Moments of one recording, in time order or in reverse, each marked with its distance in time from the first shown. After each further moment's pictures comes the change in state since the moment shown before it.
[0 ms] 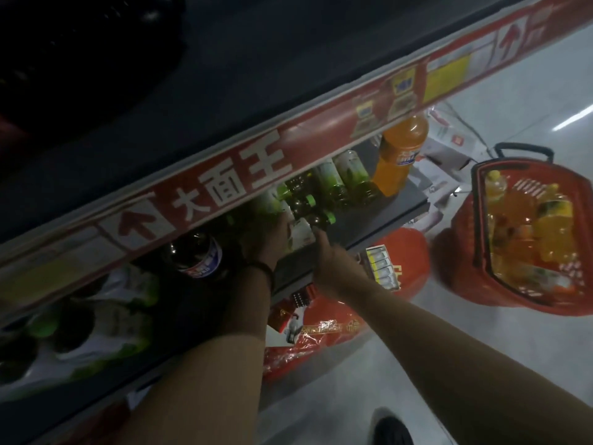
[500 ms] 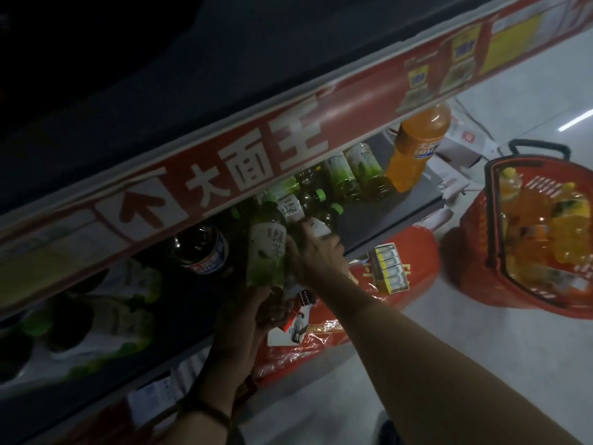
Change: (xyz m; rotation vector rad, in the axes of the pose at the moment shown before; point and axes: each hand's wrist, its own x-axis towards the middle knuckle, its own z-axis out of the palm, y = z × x) left_hand -0.047 -0.118 -0.087 -0.390 -0.030 -0.067; right_hand 0.048 -0.026 0.060 -0.092 0.169 0.042
